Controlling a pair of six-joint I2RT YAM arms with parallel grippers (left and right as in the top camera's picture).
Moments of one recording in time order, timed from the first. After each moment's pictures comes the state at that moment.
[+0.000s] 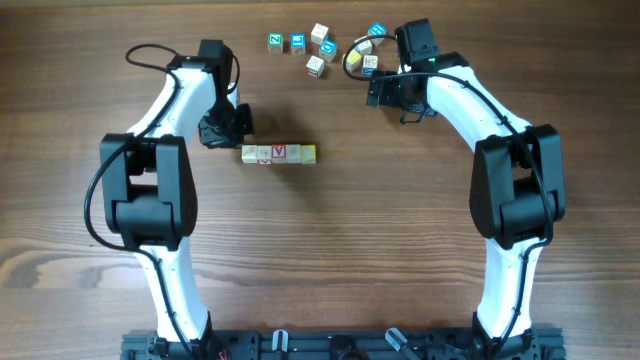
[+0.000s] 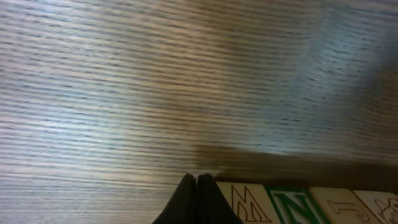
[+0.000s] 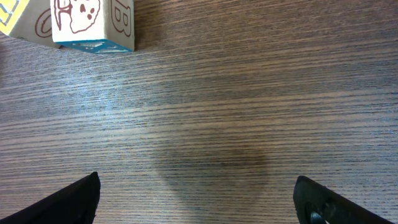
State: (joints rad) left arm -0.09 2.19 1.64 -1.04 0.09 -0.25; right arm 0.25 2.21 1.67 -0.64 -0.01 0.38
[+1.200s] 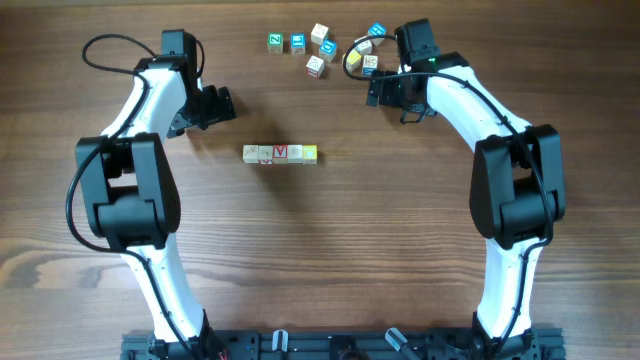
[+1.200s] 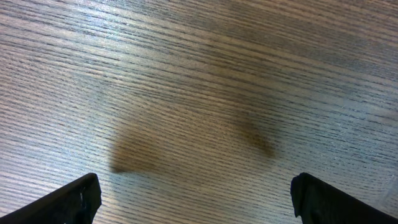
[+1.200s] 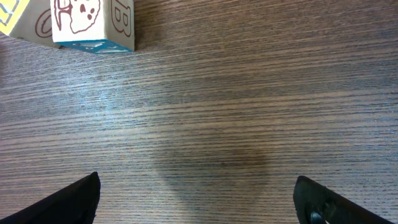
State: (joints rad) left arm 0.03 2.19 1.64 -0.83 -0.03 -0.27; right arm 0.25 2.21 1.67 -0.64 -0.01 0.38
